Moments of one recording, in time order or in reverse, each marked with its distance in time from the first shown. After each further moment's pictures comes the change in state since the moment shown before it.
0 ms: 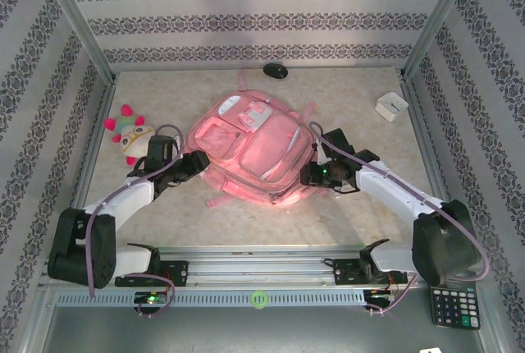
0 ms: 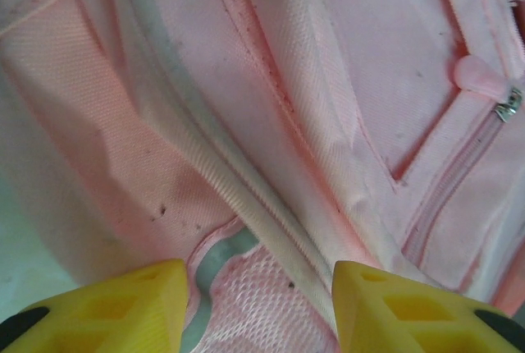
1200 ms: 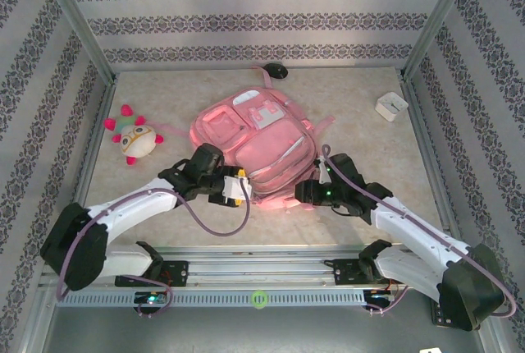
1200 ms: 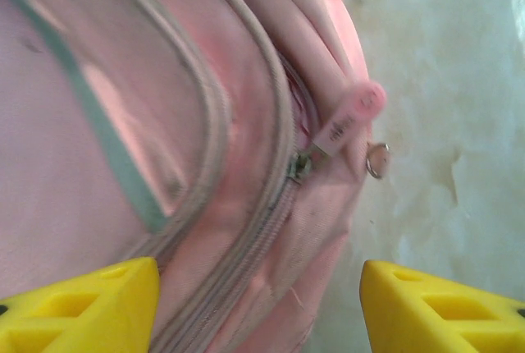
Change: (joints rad) left arm -0.486 -0.002 0.140 -0.253 -0.102 1.810; right arm 0.100 -0.333 -0.257 0.170 -0.057 0.157
